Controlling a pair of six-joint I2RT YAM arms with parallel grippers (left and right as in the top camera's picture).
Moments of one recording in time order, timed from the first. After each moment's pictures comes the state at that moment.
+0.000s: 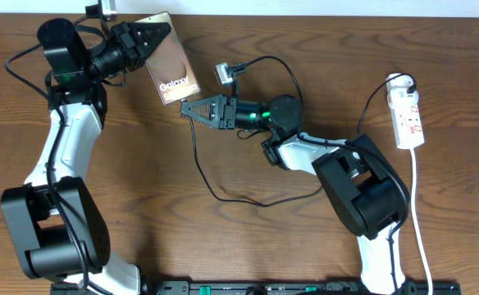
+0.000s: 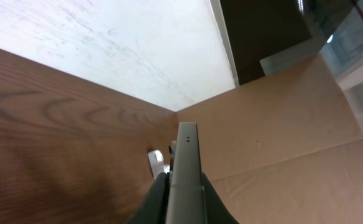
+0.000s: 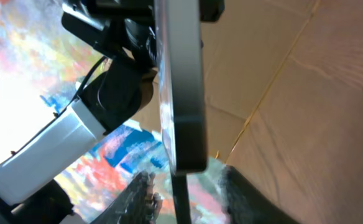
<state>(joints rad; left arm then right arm) 0.17 1.76 1.26 0.41 1.12 -1.04 0.58 2.16 1.15 1.41 -0.96 1.50</state>
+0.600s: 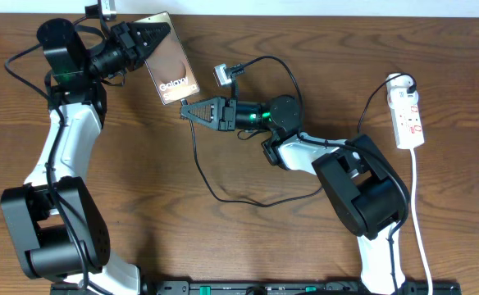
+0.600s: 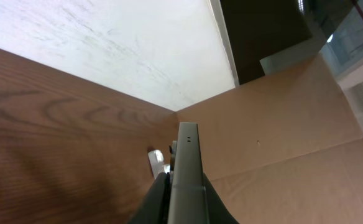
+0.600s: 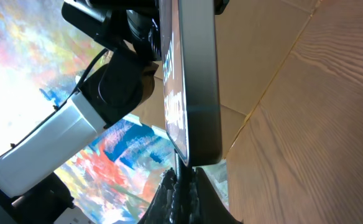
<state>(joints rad) 0.17 1.76 1.26 0.41 1.12 -1.03 0.58 2.16 1.15 1.41 -0.98 1.49</state>
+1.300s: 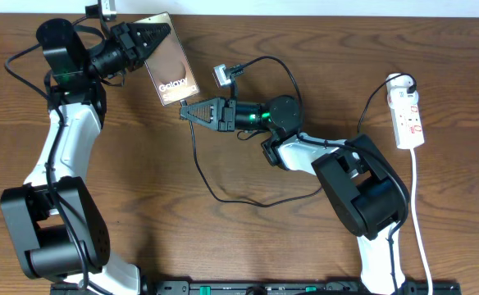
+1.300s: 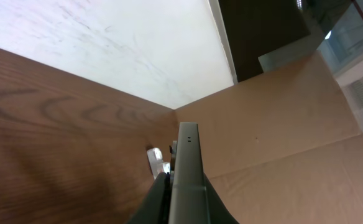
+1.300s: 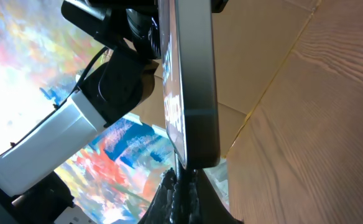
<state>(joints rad) 0.17 1.76 1.26 0.42 1.14 -1.03 0.59 2.16 1.15 1.41 -0.98 1.49</state>
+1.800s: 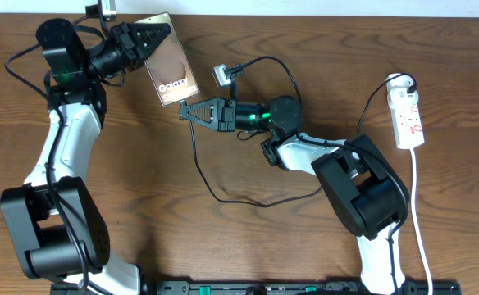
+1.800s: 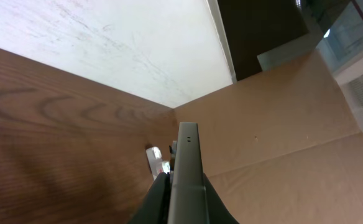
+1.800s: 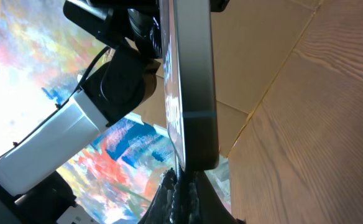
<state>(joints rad) 0.17 1.76 1.26 0.42 1.14 -1.03 0.59 2.16 1.15 1.42 -0.98 1.51</state>
